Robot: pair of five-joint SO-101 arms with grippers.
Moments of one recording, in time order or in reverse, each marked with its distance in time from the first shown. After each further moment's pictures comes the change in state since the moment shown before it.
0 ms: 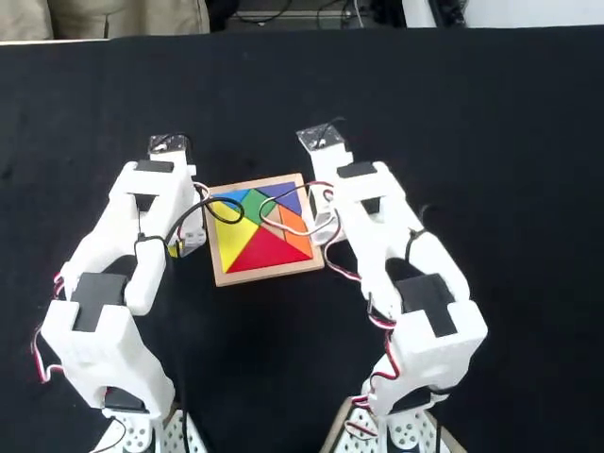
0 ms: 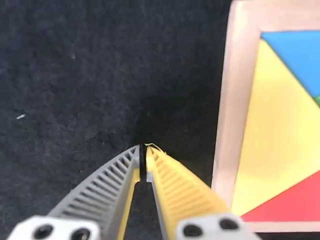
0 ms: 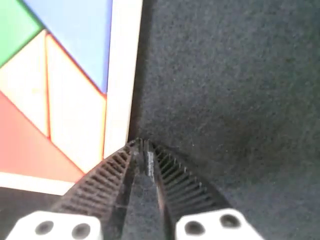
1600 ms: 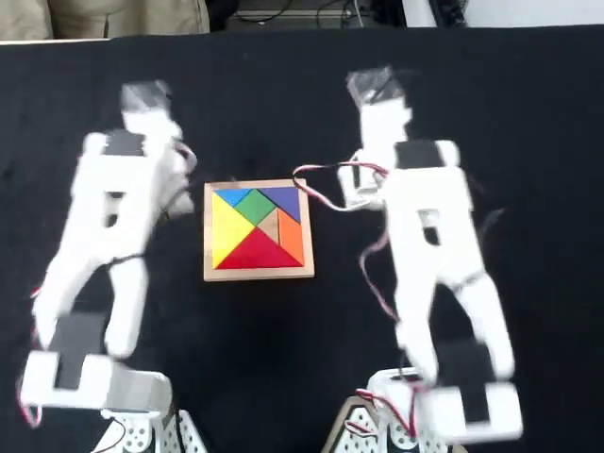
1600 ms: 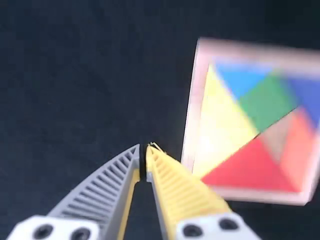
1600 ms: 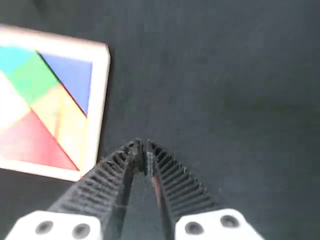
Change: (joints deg) left arm -2.9 -19.6 -13.6 13.2 -4.0; right arm 7.9 -27.2 -8.7 14.6 0.1
